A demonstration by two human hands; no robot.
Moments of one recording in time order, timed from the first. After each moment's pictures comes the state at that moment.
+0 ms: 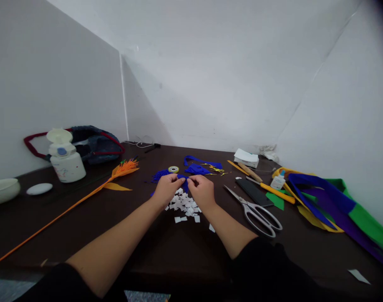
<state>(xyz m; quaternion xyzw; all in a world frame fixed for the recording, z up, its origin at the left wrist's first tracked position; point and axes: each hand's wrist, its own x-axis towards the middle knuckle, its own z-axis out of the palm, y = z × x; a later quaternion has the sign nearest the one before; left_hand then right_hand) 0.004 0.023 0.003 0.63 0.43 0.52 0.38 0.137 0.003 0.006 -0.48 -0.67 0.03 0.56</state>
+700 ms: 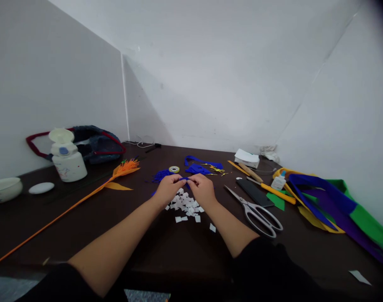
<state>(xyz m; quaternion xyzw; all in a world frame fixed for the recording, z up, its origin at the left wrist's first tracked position) -0.001 0.023 0.007 0.70 0.44 0.47 0.31 0.143 0.012 0.002 -0.43 -0.72 0.06 0.54</state>
